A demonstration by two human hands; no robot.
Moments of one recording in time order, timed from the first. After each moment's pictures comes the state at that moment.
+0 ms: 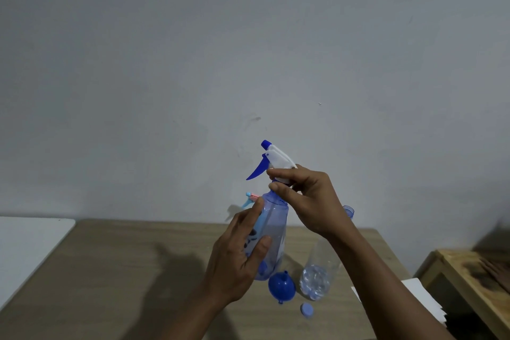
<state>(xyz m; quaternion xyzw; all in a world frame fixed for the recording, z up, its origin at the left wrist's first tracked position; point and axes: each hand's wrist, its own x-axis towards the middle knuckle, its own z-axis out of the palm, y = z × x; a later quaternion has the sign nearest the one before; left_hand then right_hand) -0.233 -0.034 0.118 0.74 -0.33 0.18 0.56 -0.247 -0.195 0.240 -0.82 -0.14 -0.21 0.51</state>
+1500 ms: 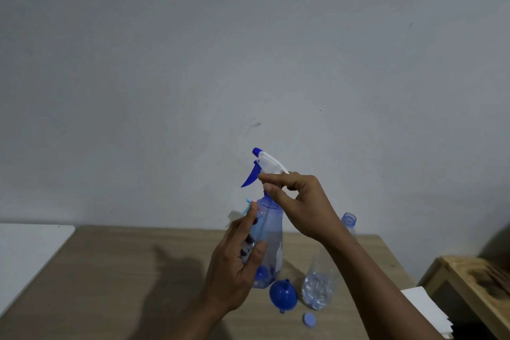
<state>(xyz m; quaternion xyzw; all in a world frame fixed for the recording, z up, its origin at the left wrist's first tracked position) -0.229 -0.033 0.116 0.74 -0.29 0.16 0.59 -0.237 -0.185 0.242 -0.84 -0.13 -0.20 0.50</state>
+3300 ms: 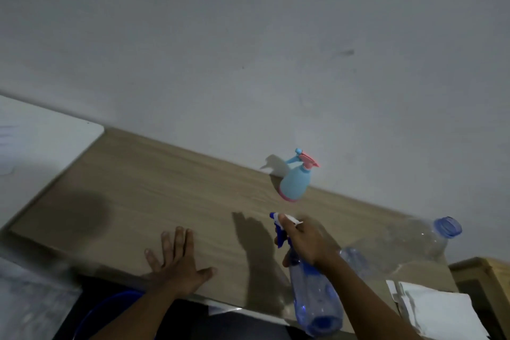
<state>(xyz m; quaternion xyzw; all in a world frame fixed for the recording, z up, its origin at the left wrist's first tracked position) -0.177 0.087 -0.117 0.92 0.07 -0.33 0.19 -0.160 -0.175 0.042 -0.88 0.10 0.22 0.40</state>
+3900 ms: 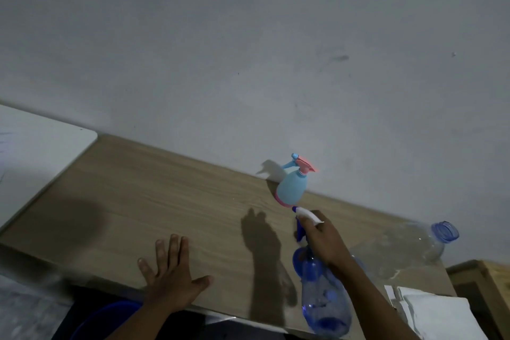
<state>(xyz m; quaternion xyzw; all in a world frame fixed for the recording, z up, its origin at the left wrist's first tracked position) -0.178 0.084 -0.125 0.94 0.08 -0.28 0.17 -0.152 -0.207 0.039 -0.90 0.10 0.08 0.42</state>
